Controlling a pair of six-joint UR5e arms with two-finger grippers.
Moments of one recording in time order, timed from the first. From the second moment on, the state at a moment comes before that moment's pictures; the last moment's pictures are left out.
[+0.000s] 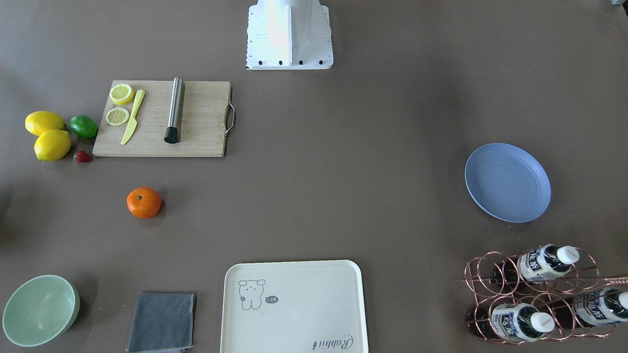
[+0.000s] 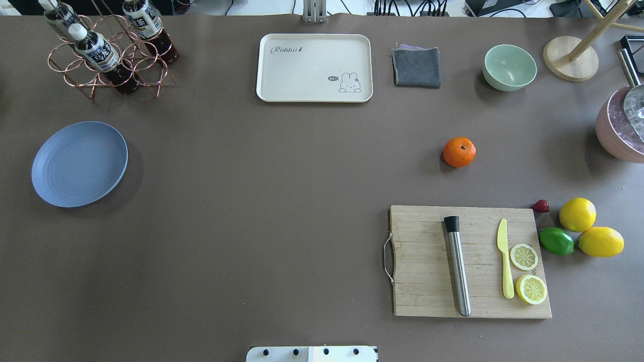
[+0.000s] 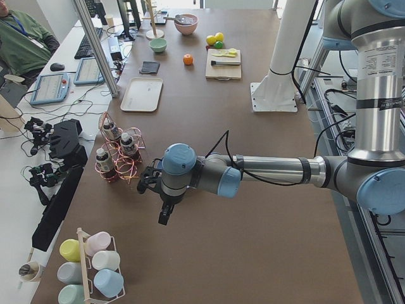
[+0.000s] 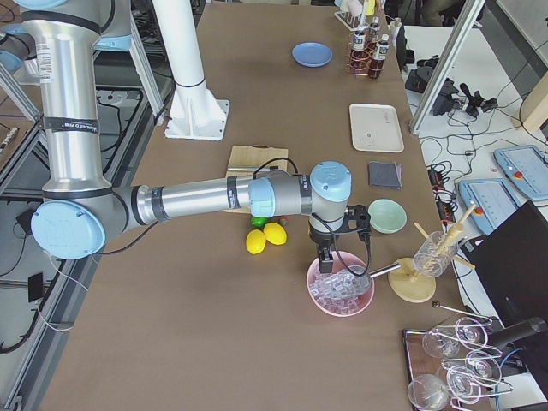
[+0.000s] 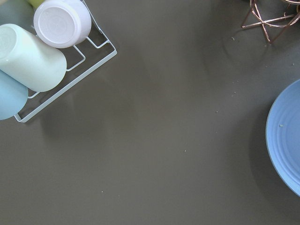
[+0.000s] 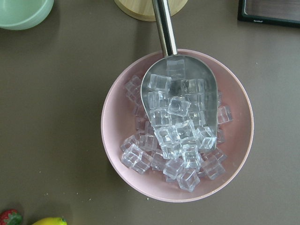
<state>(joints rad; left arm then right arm) -1.60 -1.49 -1.67 -1.83 -2.32 0.04 1.54 -1.55 1.72 -1.62 2.32 0.01</state>
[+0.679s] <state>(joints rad) -1.60 -1.49 -1.67 -1.83 -2.32 0.04 1.54 -1.55 1.73 -1.62 2.32 0.02</state>
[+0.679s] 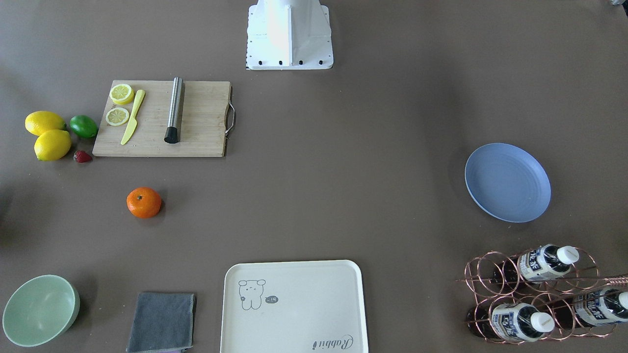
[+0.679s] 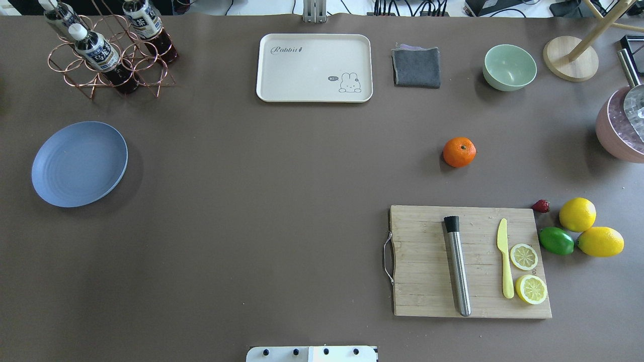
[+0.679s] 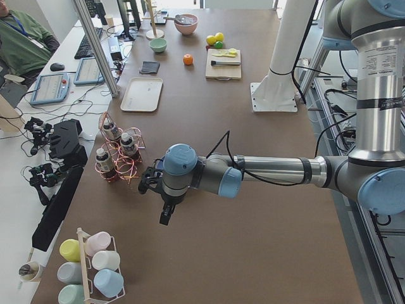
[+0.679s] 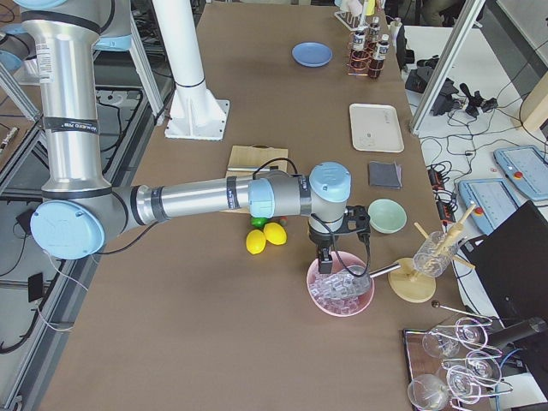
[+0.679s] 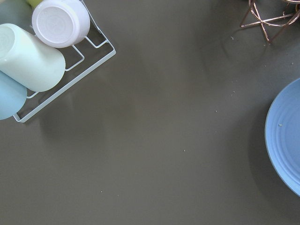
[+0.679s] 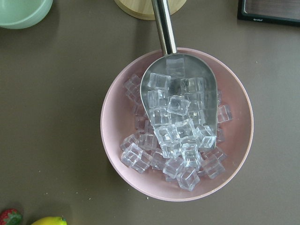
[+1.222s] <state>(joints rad) -1.60 -1.49 -1.67 -1.83 -2.32 0.05 1.54 -1.55 1.73 -1.62 2.32 0.01</state>
